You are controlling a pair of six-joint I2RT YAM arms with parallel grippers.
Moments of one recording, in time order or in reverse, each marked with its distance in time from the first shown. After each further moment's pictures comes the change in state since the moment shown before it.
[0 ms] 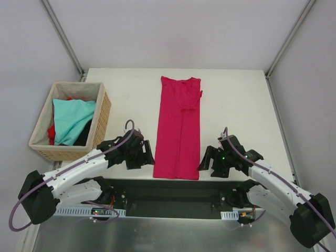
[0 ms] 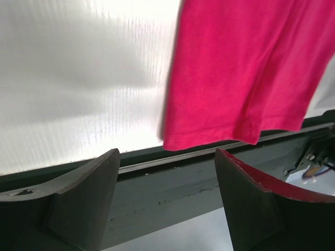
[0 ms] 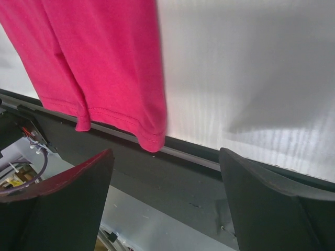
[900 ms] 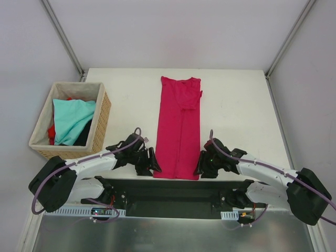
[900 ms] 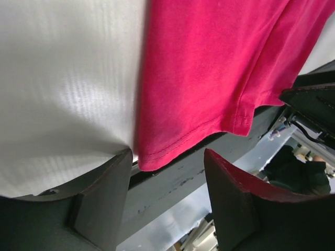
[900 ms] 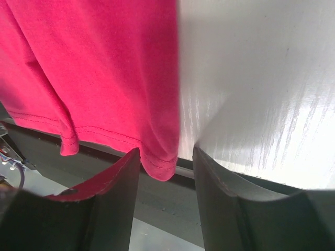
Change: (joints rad) left arm 0.093 0.207 -0.236 0.447 0.376 -0.005; right arm 0.272 0.230 0.019 0.167 0.163 0.185
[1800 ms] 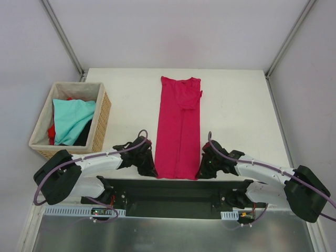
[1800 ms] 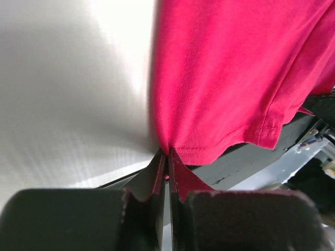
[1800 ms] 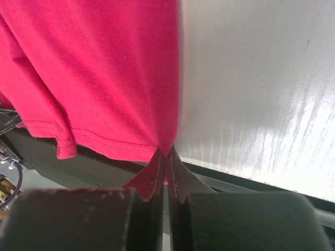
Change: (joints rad) left arm -0.108 0.079 0.043 -0.042 -0.120 -0.035; right arm 0.036 0.020 -0.031 0.056 -0.002 0.046
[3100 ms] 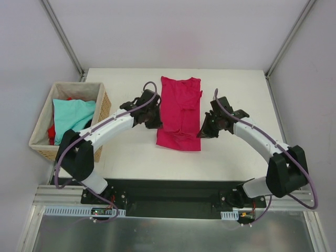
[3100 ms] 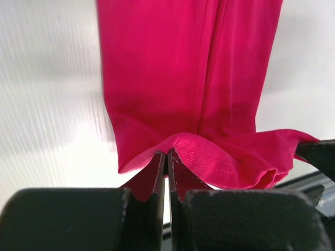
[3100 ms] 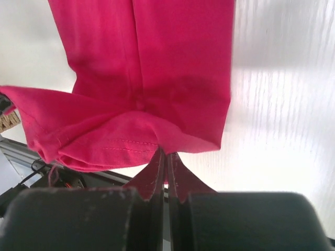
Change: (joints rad) left arm 0.175 0.275 0.730 -0.299 -0.239 0.300; right arm -0.373 0.273 0.571 -0.217 -0.045 -0.325
